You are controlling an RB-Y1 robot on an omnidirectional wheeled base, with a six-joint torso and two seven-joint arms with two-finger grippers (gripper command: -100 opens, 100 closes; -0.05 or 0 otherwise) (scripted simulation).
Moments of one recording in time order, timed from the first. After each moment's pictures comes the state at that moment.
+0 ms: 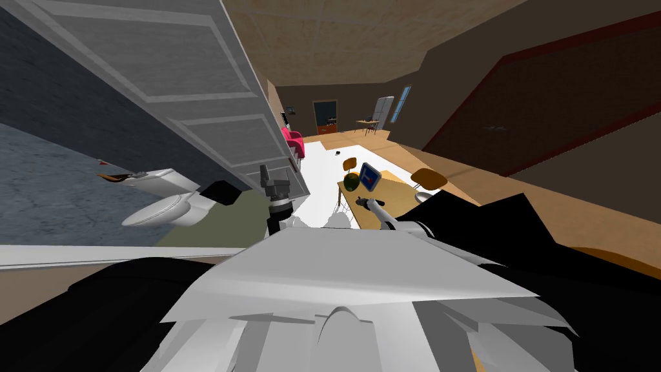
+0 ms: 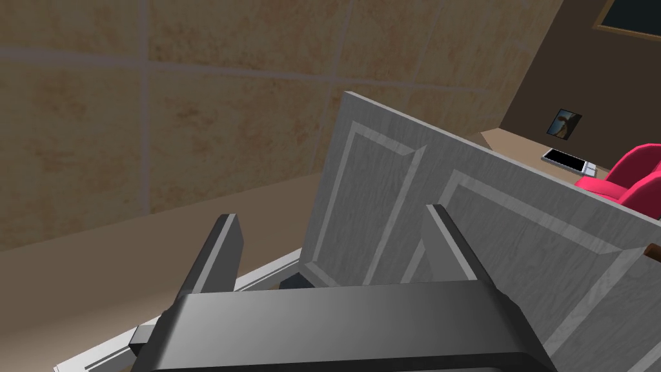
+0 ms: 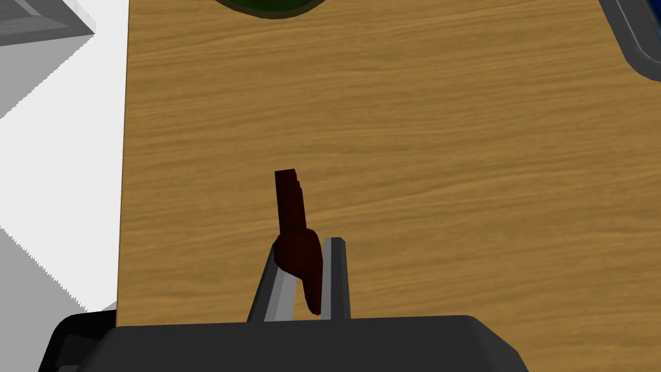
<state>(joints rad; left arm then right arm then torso) 0.49 0.01 -0.03 -2.24 0.11 -0.56 0.08 -0.45 -0.19 -0.09 -0.48 -1.03 0.32 -0.51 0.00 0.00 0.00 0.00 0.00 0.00</state>
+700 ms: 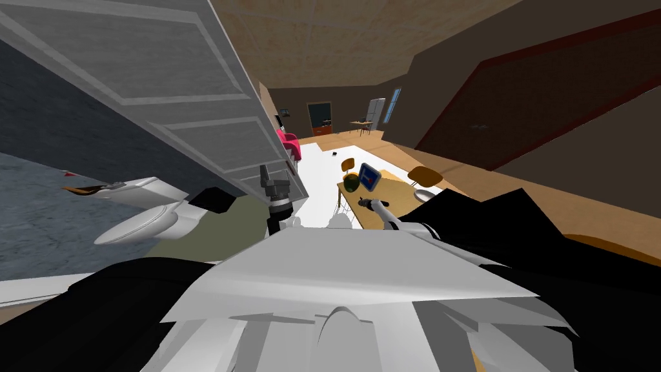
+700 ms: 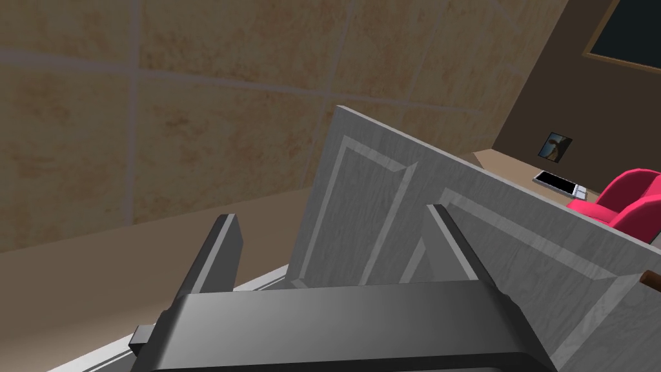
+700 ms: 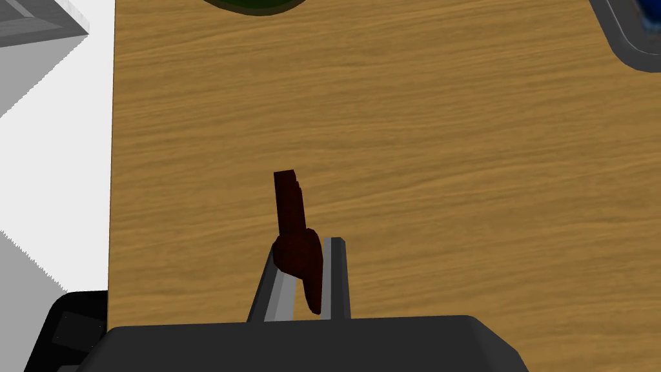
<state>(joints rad) 0.49 0.01 -0.03 -2.24 0.11 -0.56 0.08 -0.44 -0.23 -0.14 -0.49 -1.08 0.40 -0.40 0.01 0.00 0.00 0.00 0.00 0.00</state>
